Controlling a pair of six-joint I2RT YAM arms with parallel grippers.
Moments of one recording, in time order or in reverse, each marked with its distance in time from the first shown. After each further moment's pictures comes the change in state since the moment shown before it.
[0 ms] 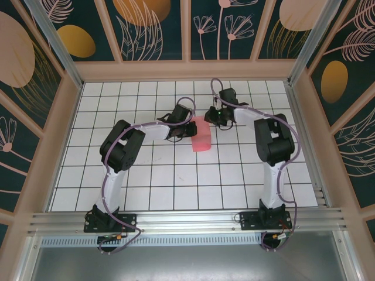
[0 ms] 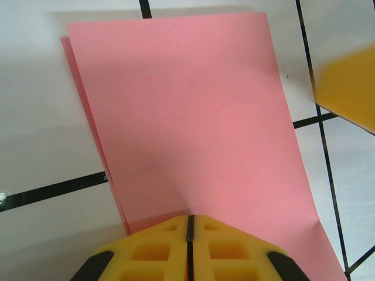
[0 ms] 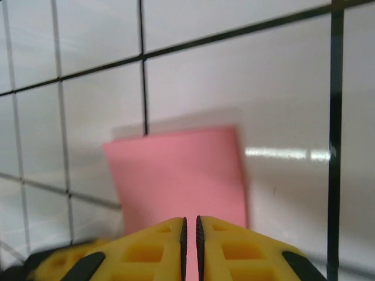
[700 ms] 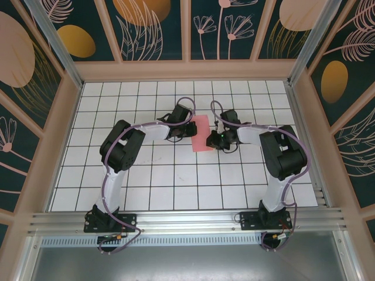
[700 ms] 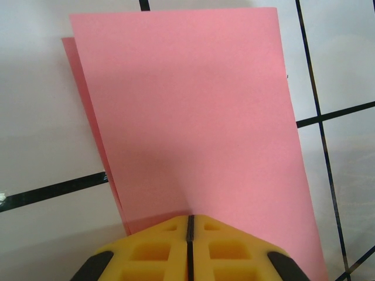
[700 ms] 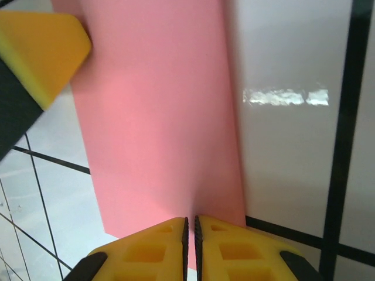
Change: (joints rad) left arm 0.000 0.000 0.000 0.002 0.000 0.000; right arm 0.060 -0.193 -0.385 0.022 -0.069 0.003
